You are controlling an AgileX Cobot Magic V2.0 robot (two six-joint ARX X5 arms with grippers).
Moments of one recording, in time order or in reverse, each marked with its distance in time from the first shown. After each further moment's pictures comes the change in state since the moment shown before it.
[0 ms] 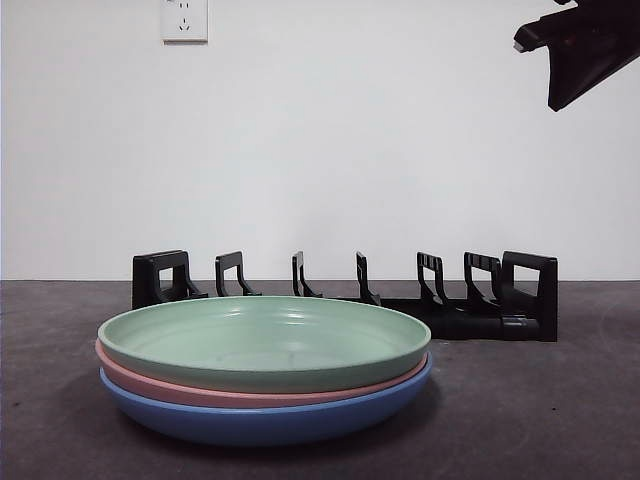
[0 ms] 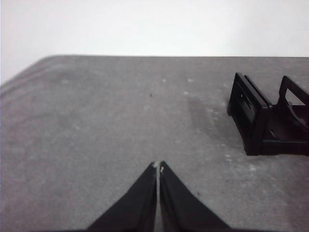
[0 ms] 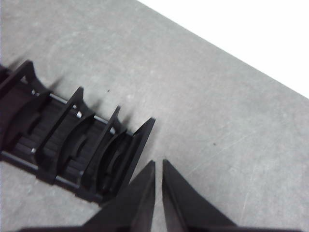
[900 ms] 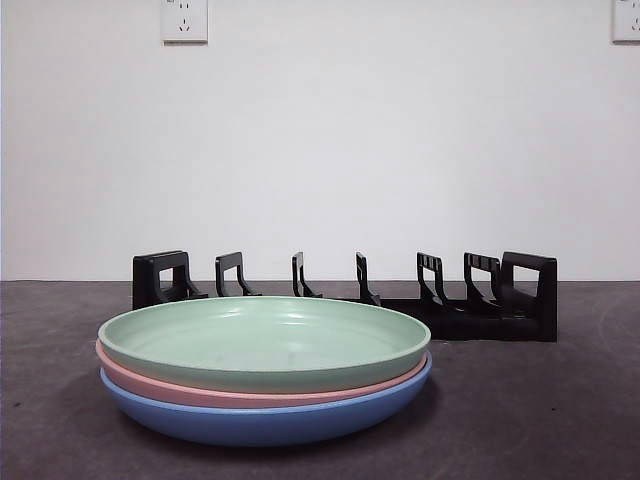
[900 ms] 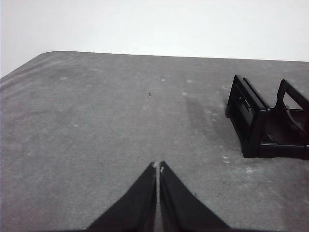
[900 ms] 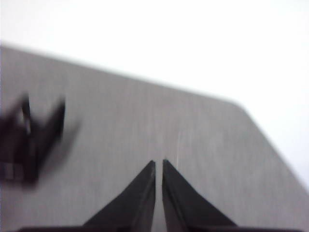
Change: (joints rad) left arm 0.000 0.000 0.000 0.001 0.000 -0.024; right arm -0.320 -0.811 -0.789 0.393 -0.084 0.012
